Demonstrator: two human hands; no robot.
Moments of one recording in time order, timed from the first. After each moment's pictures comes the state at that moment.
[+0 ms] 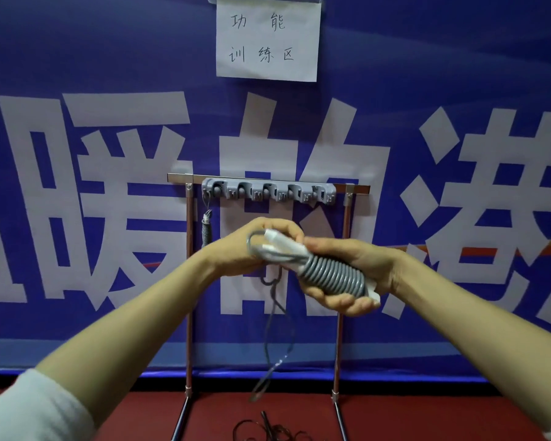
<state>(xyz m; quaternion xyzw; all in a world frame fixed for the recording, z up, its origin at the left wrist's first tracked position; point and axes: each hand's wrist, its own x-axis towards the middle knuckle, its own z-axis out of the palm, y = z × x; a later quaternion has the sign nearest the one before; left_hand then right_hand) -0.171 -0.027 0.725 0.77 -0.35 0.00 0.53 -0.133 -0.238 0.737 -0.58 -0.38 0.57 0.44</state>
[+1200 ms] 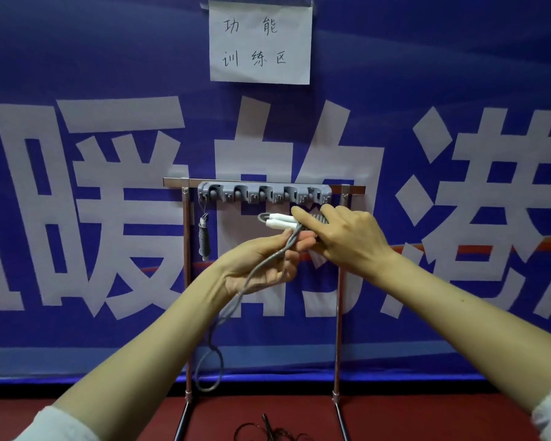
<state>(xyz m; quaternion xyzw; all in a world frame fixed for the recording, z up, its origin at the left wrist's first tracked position) -0.170 -0.053 0.714 0.48 -0.13 -0.19 0.85 -0.097 -0.232 0.728 -0.70 -0.42 -0.56 -0.08</state>
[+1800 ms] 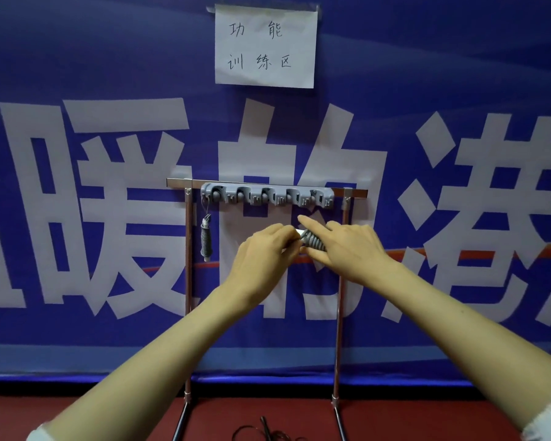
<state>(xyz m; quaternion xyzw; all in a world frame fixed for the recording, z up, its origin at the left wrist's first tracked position) -0.161 -0.059 0.692 0.83 -0.19 0.49 0.18 -0.105 -0.228 0.723 -0.86 -0.32 -0.37 -0.10</state>
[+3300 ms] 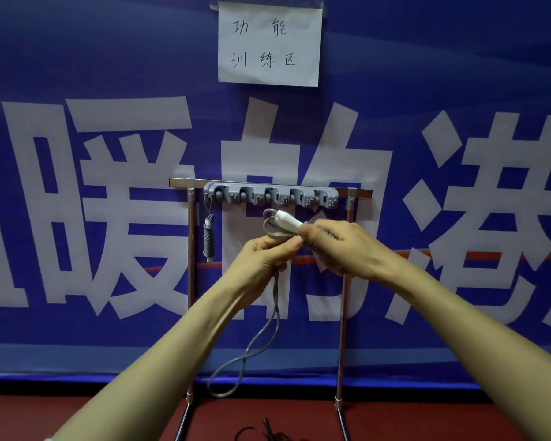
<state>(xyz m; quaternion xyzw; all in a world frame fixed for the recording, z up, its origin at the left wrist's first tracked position) -0.169 -0.054 0.696 0.64 -0.16 0.11 0.74 -0.131 -0.226 0.740 -0.84 -0.41 -0.10 0.34</state>
